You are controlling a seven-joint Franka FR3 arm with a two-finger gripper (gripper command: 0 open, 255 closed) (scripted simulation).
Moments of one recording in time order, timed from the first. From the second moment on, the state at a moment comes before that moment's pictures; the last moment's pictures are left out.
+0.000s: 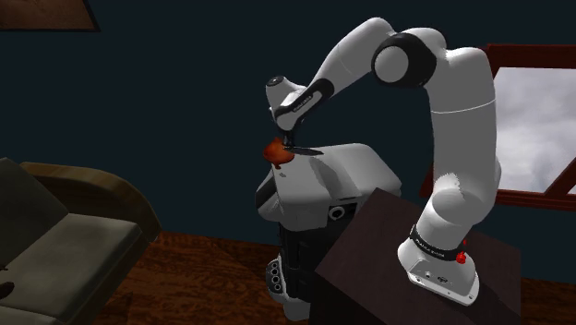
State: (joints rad) arm -0.05 0.43 -0.06 -1.88 -0.39 2.32 -0.20
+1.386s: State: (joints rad) arm 0.01 0.84 -0.03 -1.33 -0.35 2.16 -0.18
